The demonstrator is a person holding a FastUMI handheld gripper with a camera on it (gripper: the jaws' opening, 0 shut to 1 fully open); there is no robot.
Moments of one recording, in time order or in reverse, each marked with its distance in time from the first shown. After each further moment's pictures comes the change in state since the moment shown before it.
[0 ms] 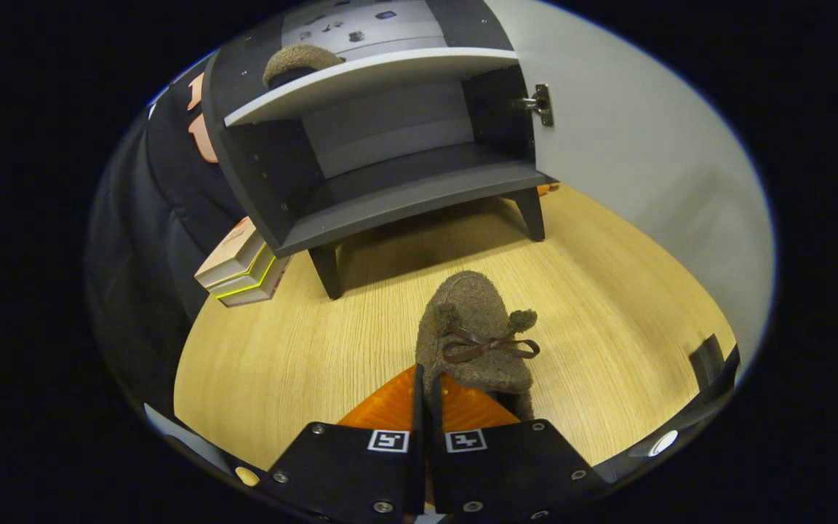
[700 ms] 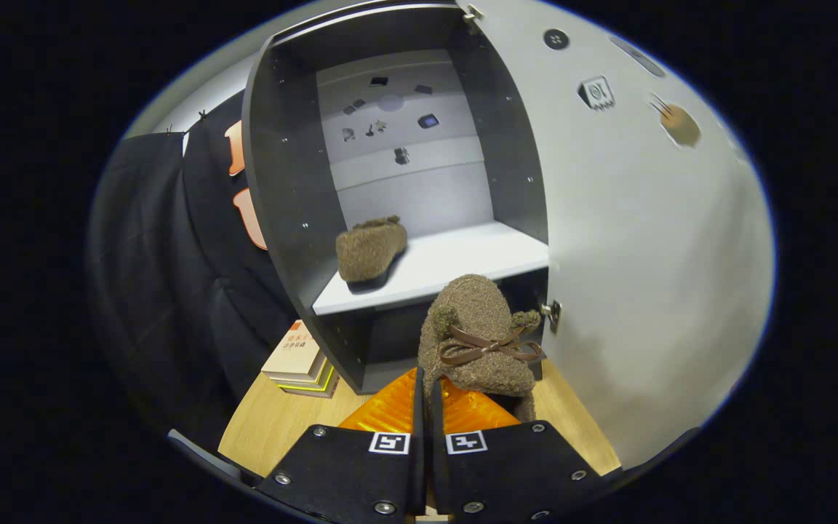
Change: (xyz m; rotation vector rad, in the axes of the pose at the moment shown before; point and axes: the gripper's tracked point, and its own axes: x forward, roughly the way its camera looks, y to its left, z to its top) arm -0.126 0.045 0.222 -0.092 -0.348 0.103
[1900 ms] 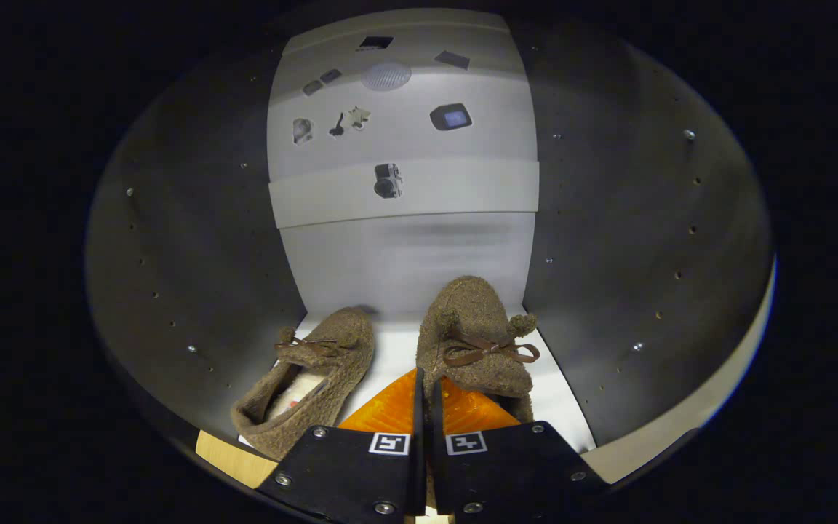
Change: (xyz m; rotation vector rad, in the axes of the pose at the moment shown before) arm 0.216 -0.021 0.147 -0.139 0.113 0.007
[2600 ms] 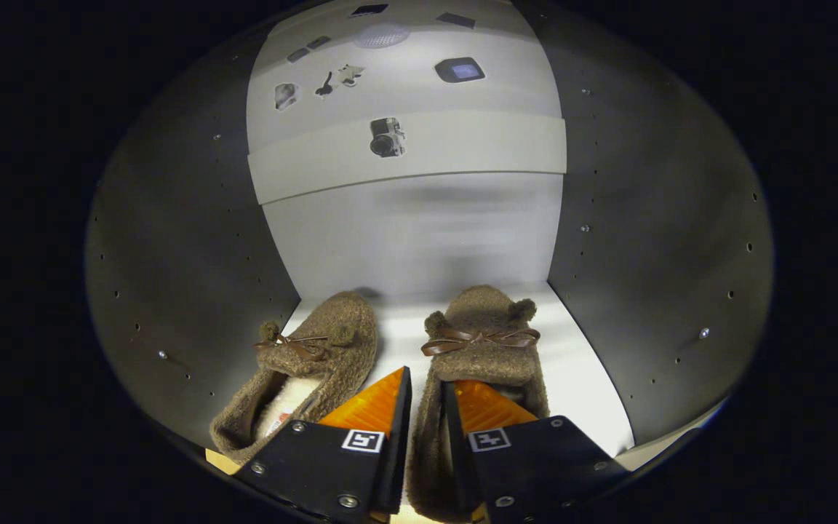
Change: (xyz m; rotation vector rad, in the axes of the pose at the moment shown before) arm 0.031 0.015 -0.019 0.032 0.074 0.011
